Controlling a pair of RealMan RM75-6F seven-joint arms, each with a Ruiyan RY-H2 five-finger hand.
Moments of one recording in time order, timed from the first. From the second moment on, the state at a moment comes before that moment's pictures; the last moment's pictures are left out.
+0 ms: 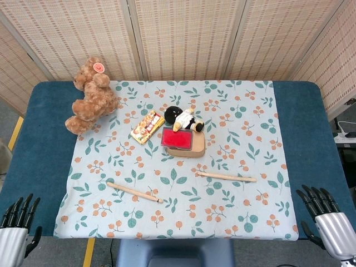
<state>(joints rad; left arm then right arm) 0.15 -1.25 0.07 -1.53 1.75 1.73 0.30 -0.08 -0.99 -0.12 -1.69 -1.78 1.58 -0.08</state>
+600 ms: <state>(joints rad) 0.01 -1.36 0.07 -1.53 1.81 1.50 0.44 -0.05 -1.01 -0.08 -1.73 -1.75 1.54 -0.17</state>
